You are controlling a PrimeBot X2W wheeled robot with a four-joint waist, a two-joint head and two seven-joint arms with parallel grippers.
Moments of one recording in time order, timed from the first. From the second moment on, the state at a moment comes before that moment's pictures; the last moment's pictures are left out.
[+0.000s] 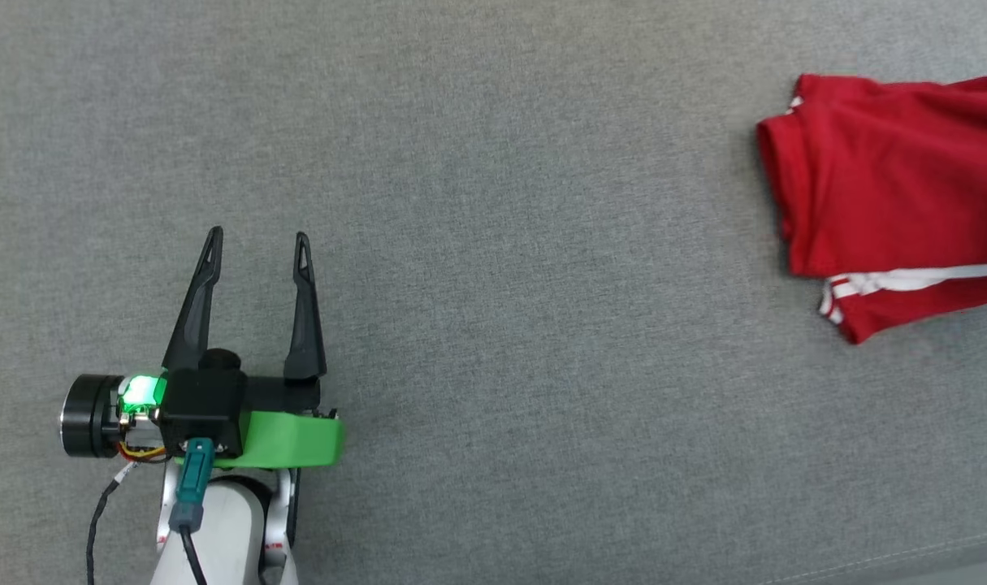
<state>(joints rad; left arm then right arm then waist) -0.14 0.16 -0.12 -0.10 0.01 0.12 -0.26 -0.59 -0.83 0.30 0.27 0.52 0.13 0.37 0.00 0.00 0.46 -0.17</state>
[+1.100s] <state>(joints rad) -0.14 0.18 -0.15 -0.11 -0.01 0.16 -0.26 -0.72 -0.73 -0.08 0.57 0.18 0.13 -0.09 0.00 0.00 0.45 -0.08</state>
